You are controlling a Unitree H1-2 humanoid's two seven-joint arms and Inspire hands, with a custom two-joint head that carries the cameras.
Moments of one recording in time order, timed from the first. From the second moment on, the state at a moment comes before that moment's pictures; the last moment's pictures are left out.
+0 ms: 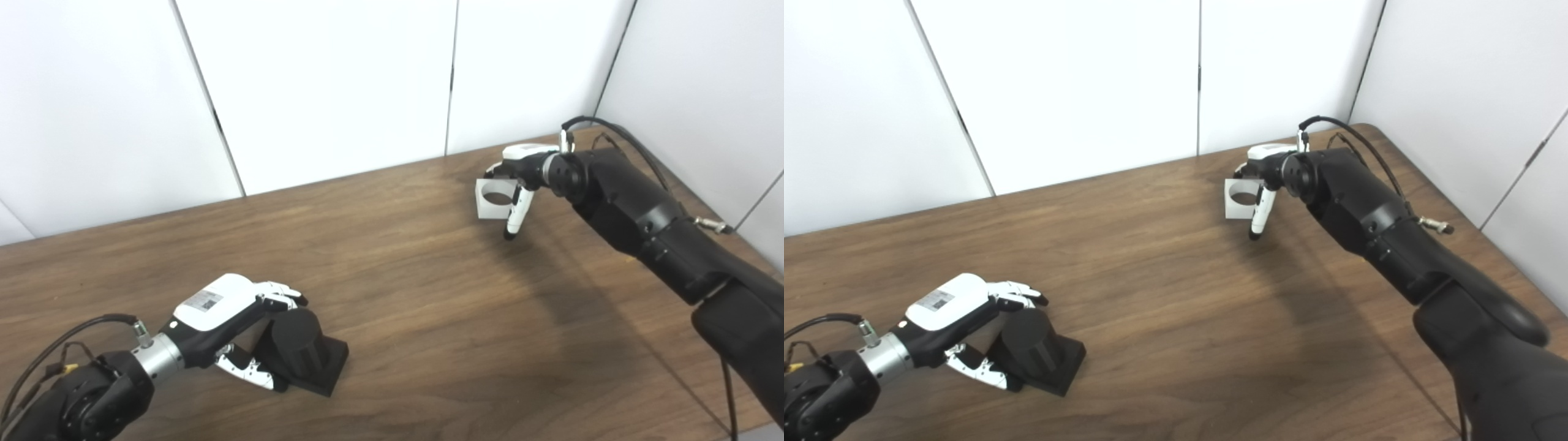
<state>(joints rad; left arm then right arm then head) -0.46 0.55 -0.59 0.21 0.52 -0.46 -0.28 -0.67 -0.68 0.41 0.34 -0.75 0.34 0.58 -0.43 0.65</state>
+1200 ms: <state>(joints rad) -0.43 0.55 -0.56 0.19 0.52 -0.46 -0.29 -0.62 -0.67 0.39 0.38 -0.76 0.24 0.35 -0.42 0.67</state>
